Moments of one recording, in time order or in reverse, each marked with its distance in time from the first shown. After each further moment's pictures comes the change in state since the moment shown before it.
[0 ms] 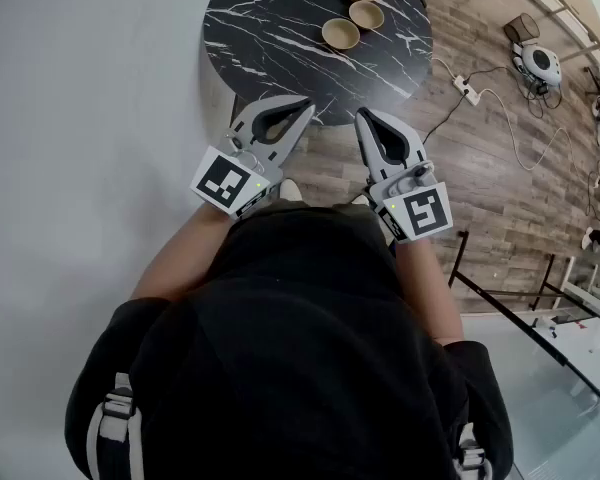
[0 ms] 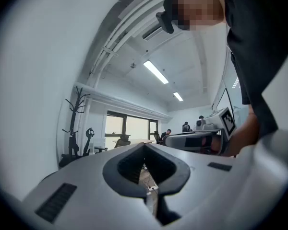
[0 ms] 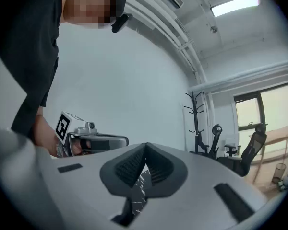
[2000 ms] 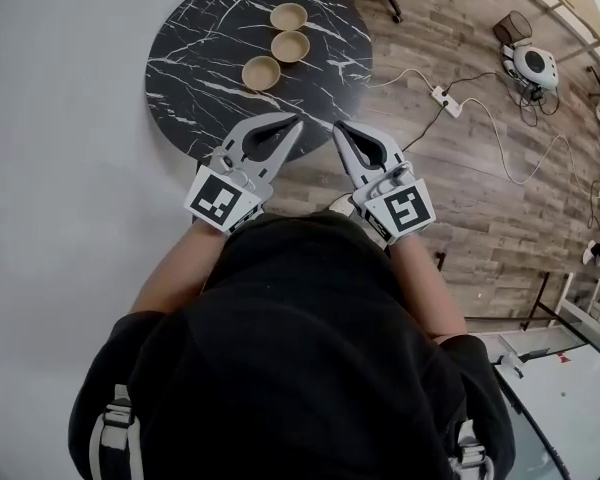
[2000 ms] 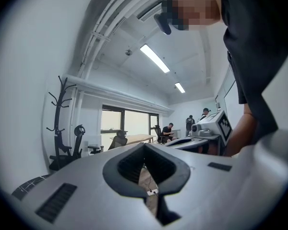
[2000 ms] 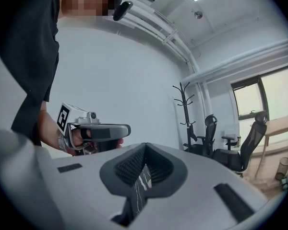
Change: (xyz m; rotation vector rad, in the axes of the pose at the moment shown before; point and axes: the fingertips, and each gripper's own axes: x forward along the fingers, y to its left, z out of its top) left arm 0.272 -0.051 0.001 0.029 0.076 0.021; right arm -0.066 -0.255 -0.031 0.089 0.049 0.092
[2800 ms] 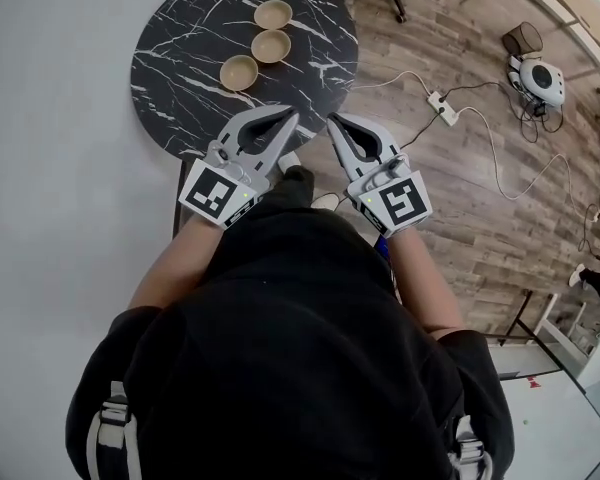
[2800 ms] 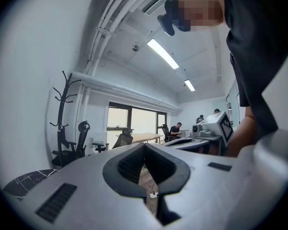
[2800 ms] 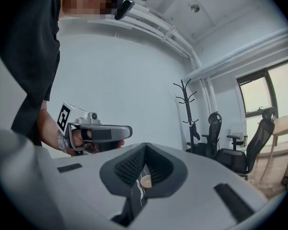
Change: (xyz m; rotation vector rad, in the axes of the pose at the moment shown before) left arm 0.092 0.000 -0.008 -0.037 0.017 0.098; right arm -0.013 -0.090 -0.007 -0.002 0.015 0.104
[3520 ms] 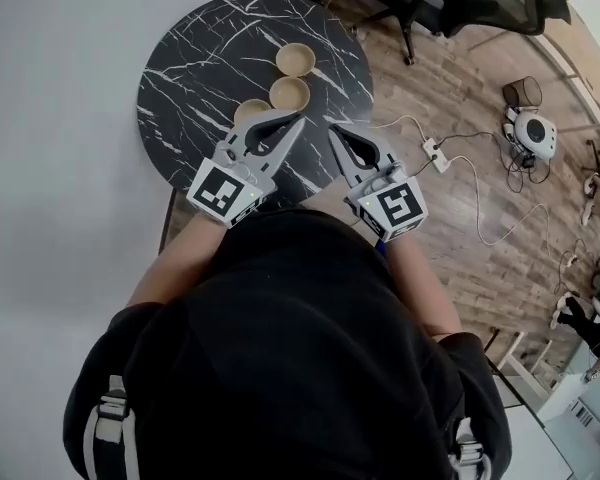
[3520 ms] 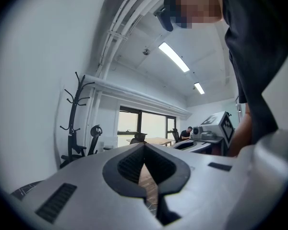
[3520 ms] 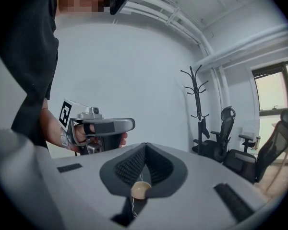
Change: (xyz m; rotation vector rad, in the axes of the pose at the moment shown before) left arm 0.033 0.151 0.010 -0.027 -0.058 0.089; right arm 0.141 -0.060 0.009 -0.043 0.108 0.100
